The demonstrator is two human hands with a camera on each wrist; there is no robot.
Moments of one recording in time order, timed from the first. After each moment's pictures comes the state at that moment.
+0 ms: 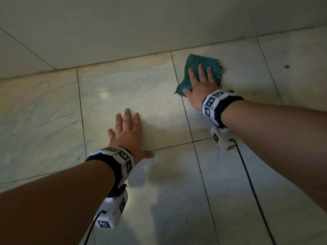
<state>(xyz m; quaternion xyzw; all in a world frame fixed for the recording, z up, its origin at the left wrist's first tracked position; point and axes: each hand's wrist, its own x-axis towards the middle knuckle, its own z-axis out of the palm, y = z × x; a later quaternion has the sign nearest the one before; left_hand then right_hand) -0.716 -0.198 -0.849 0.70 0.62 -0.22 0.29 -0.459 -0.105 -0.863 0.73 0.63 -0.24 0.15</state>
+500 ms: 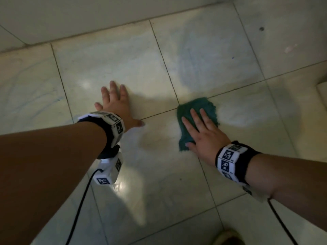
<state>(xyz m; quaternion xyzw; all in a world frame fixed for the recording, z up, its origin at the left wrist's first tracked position) -0.714 -0.200 -0.845 0.72 0.61 -0.22 0.27 -0.480 -0.351 -0.847 0.65 0.68 -0.26 0.22</state>
